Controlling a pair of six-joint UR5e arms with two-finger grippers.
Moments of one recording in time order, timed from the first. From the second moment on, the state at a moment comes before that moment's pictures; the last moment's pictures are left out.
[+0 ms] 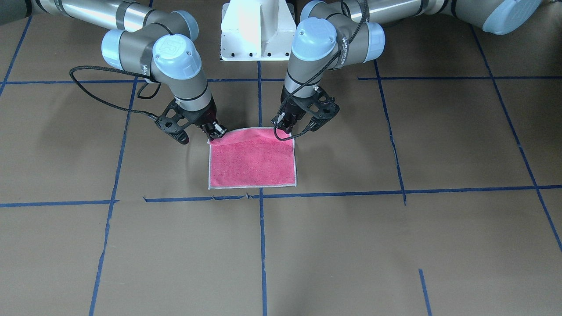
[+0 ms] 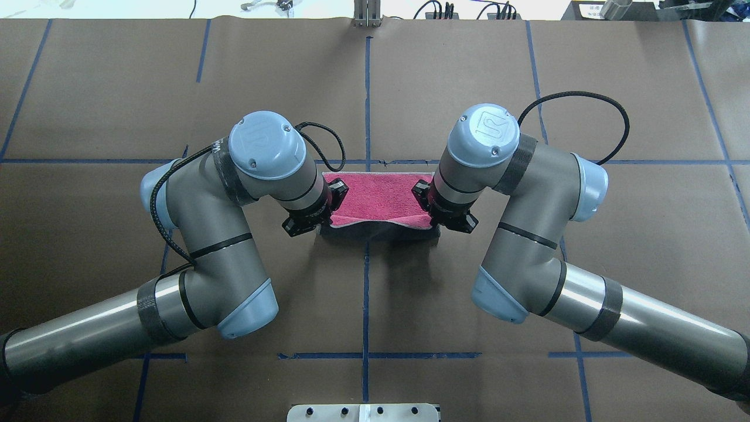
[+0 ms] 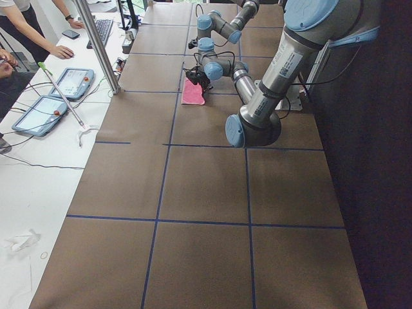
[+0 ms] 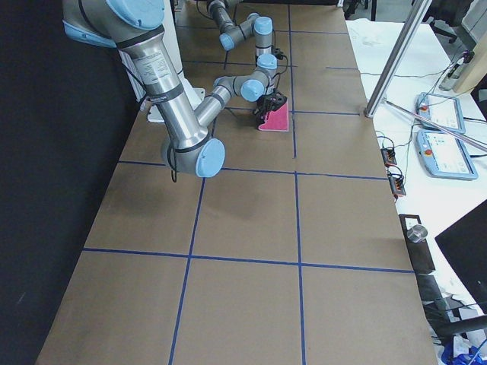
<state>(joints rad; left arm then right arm) -0.54 -2.28 -1.62 -1.69 -1.92 -1.94 0.59 -0.98 1.66 -1.53 1.98 1.84</state>
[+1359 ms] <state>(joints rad) -0.59 -2.30 -1.50 -1.78 -1.92 -1.99 0.64 -0.89 1.53 -1.52 2.03 1.81</state>
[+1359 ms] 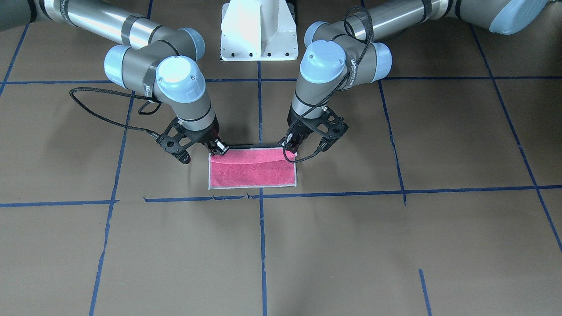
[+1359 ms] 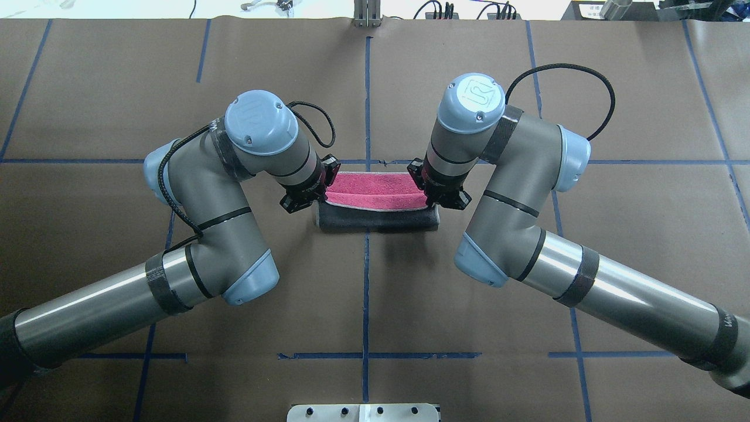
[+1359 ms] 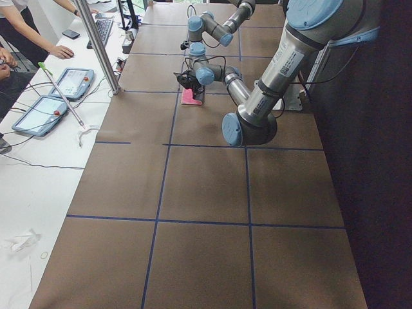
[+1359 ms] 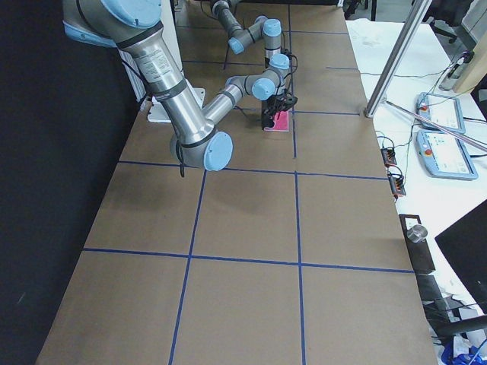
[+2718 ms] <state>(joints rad) -0.61 -2.33 -1.46 -1.80 -1.92 -2.02 0.67 -0.86 1.49 -1.52 2.05 1.79</state>
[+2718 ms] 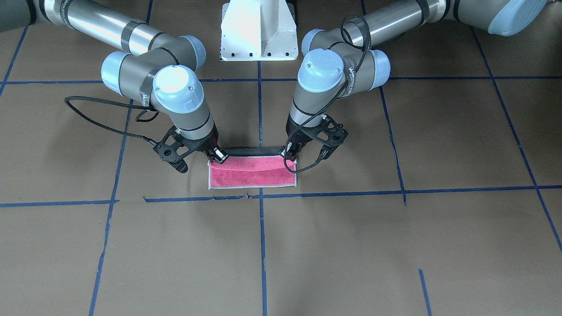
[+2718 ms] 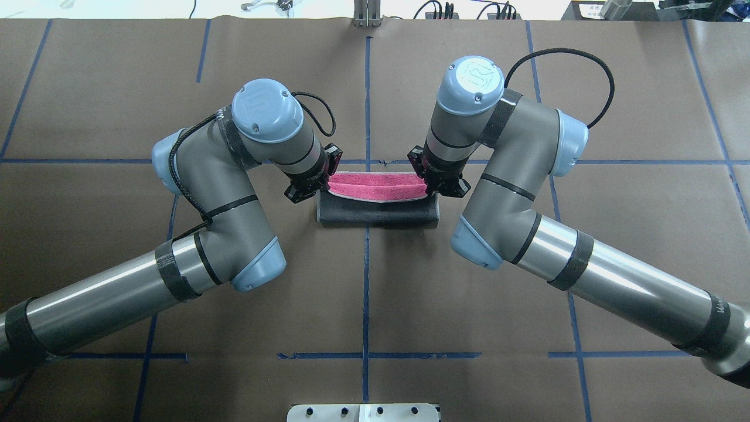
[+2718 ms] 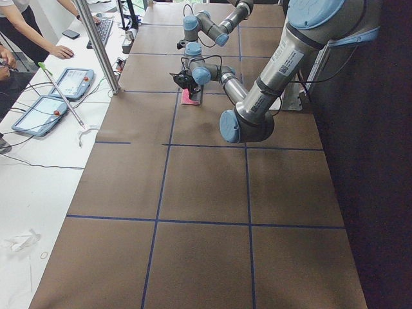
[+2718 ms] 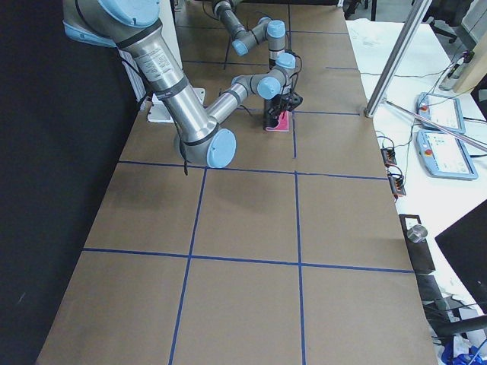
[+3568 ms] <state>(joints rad) -0.67 -2.33 -1.44 -1.87 -1.91 -2.00 0.73 -0.86 1.49 -1.52 2.05 1.62</state>
